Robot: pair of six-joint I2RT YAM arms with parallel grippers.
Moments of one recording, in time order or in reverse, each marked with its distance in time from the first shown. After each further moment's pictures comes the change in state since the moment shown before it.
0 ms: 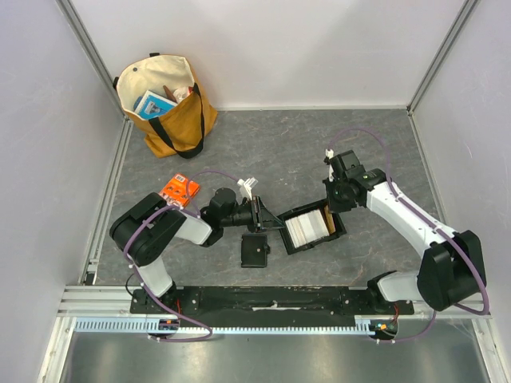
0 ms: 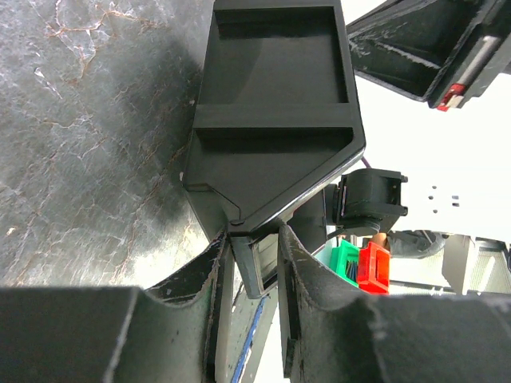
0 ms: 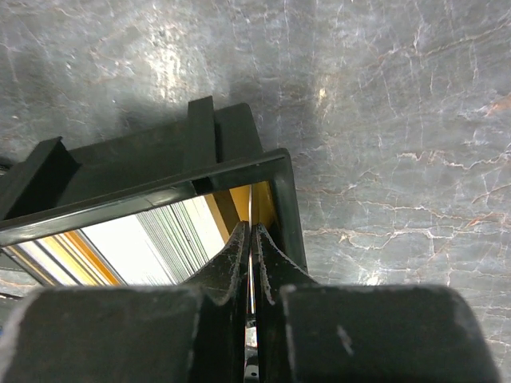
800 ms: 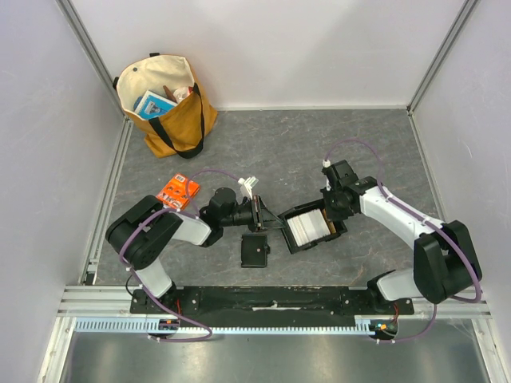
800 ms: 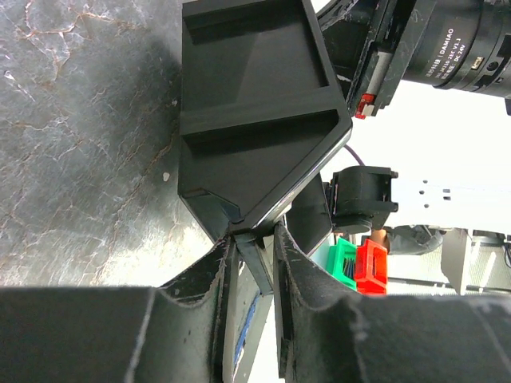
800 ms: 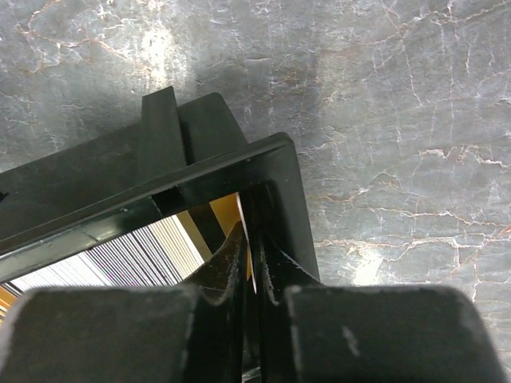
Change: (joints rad) left arm -0.008 -0.037 0.002 -0.019 -0.003 0.000; right arm 0.020 0.050 -0.126 0.103 0.026 0.035
